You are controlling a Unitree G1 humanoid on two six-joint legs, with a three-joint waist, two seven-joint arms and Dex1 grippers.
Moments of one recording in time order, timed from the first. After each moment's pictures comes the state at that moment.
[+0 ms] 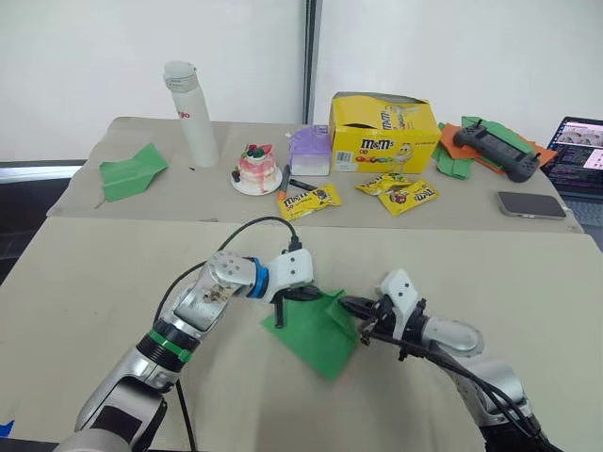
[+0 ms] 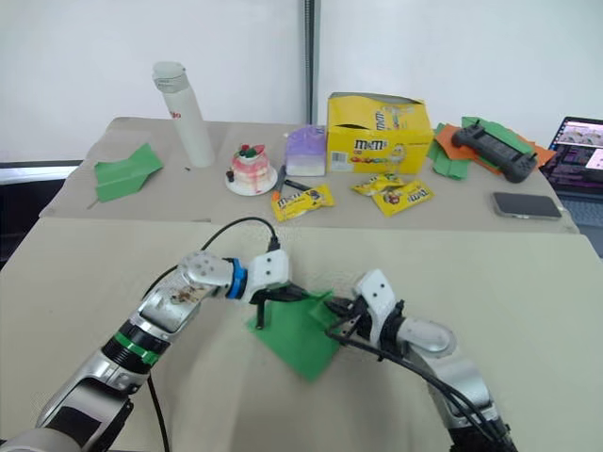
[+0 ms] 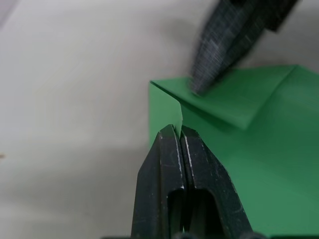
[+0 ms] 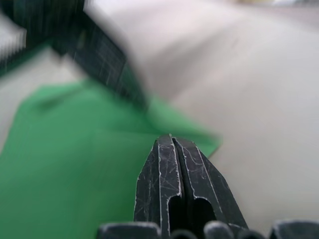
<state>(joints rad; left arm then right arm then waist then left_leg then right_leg) -0.55 0.49 -0.46 0.01 -0.03 0.35 -1.08 -0.08 -0.43 0.11 -0.33 0.33 0.47 0.65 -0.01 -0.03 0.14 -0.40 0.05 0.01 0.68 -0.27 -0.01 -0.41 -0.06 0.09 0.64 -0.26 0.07</state>
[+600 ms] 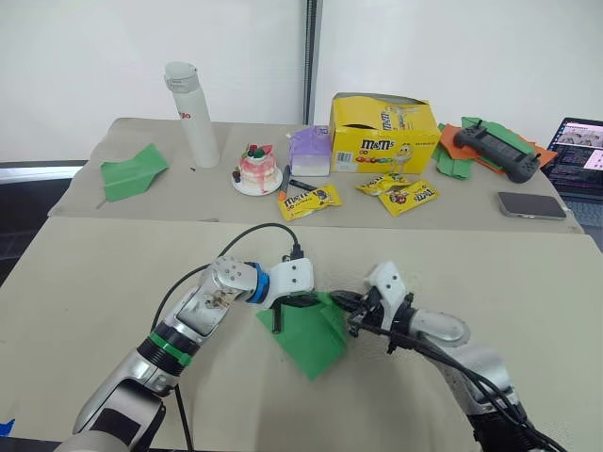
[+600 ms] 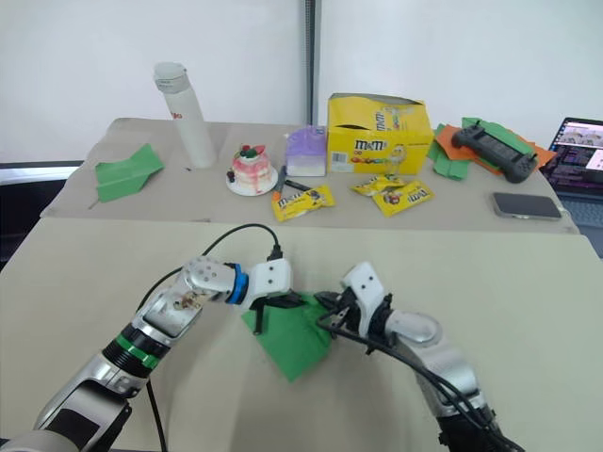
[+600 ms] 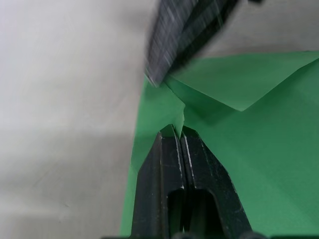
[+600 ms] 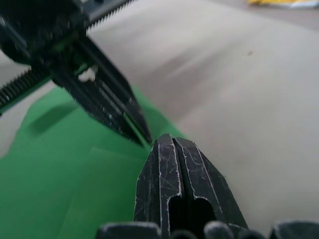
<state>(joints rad) -0.55 0.49 -0.47 0.02 0.01 0.34 -1.09 -0.14 -0.42 0.22 -0.28 0.26 0.53 0.62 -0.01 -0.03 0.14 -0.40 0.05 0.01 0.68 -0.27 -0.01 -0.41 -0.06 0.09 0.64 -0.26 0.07</state>
